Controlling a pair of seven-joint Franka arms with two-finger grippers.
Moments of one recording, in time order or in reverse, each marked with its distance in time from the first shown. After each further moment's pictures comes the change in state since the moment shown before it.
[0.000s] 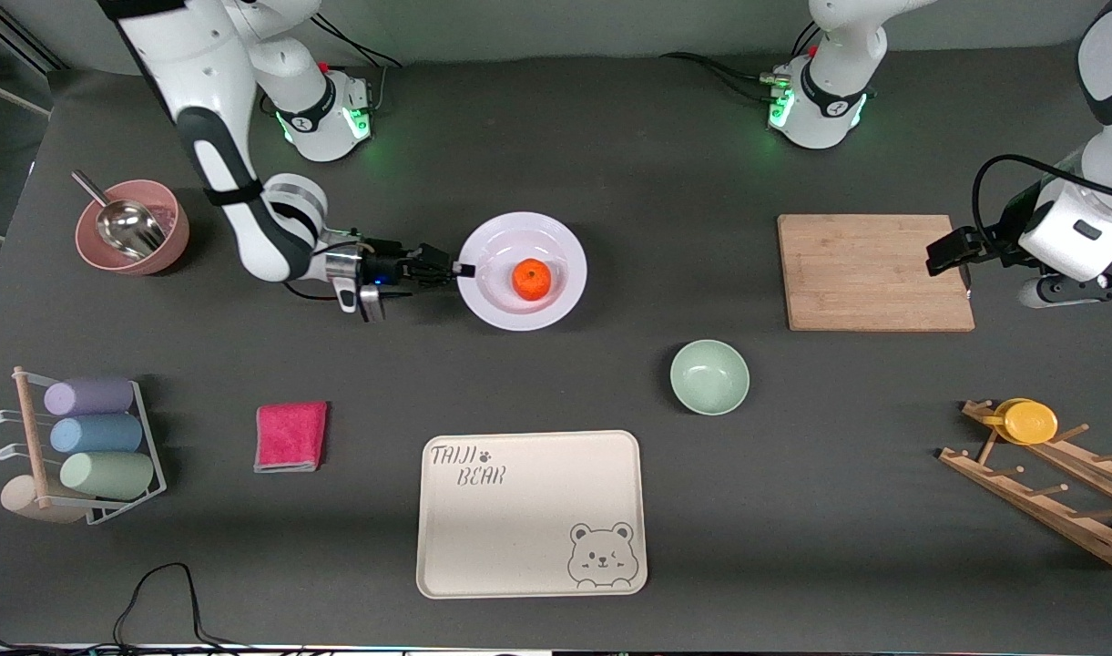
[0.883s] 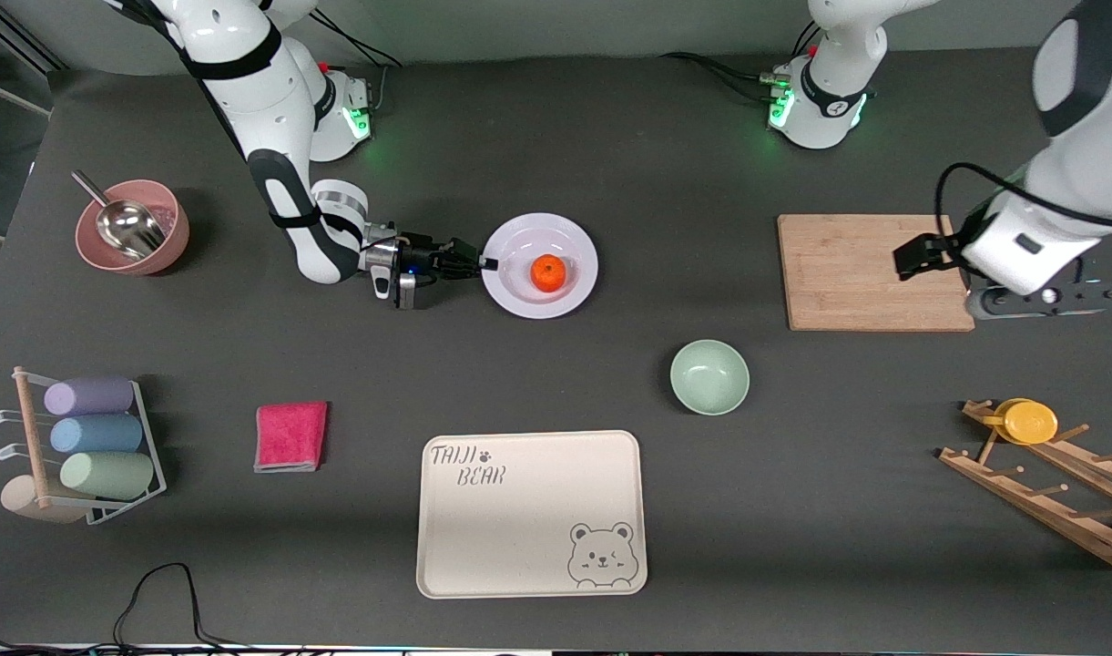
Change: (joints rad) left arm -0.008 0.069 -0.074 0.090 0.052 -0.054 -0.017; right arm 0.157 0.247 0.003 -0.023 0.242 0.008 -0.292
